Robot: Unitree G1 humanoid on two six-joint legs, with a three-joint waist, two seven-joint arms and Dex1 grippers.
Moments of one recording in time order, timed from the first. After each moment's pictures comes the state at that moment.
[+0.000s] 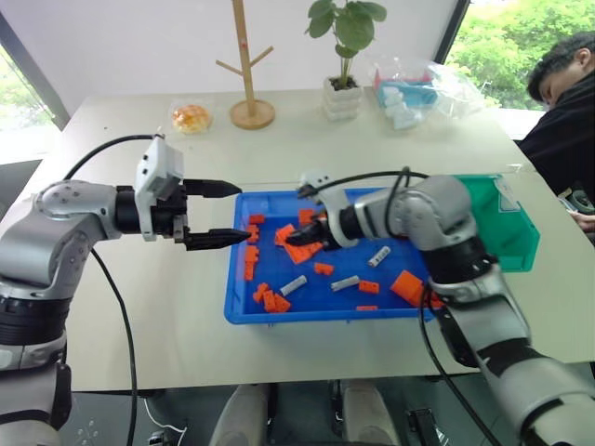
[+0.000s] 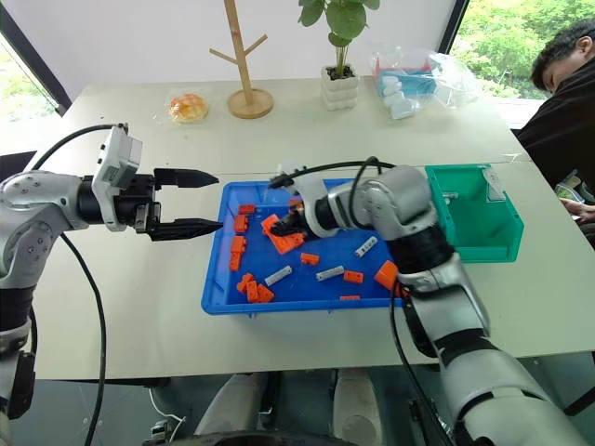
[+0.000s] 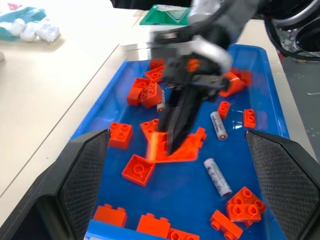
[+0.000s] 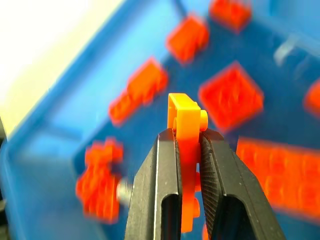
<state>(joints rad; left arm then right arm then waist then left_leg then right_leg) -0.55 0.86 0.07 -0.16 -0.62 0.60 -1.22 -1.01 -0.29 0.25 0.18 0.60 1.35 0.49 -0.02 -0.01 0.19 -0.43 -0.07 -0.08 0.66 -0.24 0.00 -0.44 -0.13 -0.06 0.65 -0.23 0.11</state>
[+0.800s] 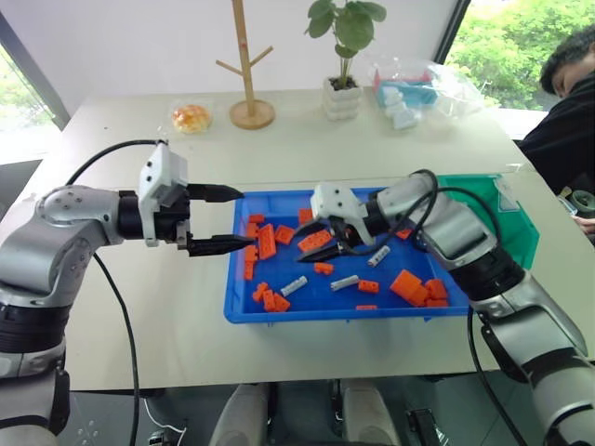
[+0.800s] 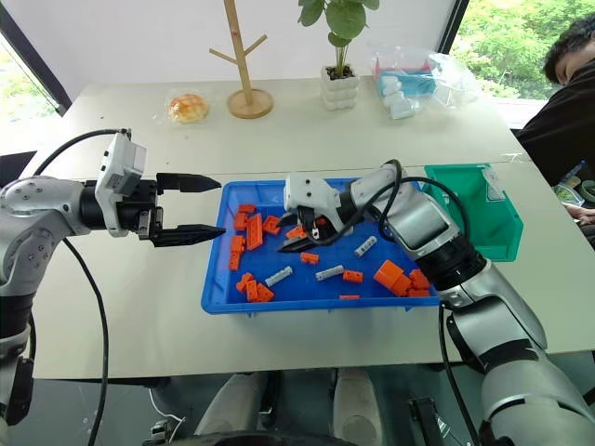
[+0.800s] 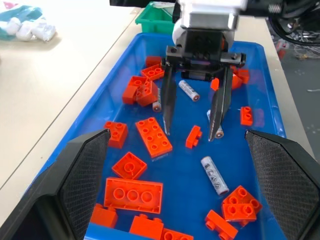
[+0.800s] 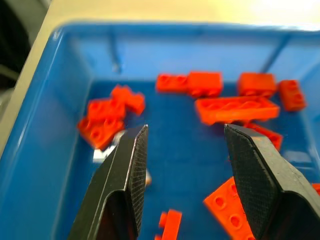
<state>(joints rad) -0.52 0.86 0.07 -0.21 -0.62 0.60 -1.20 -0.87 -0.61 0.50 0.06 0.24 0.44 1.26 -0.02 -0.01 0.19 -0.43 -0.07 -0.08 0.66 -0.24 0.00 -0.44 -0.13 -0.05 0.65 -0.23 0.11</state>
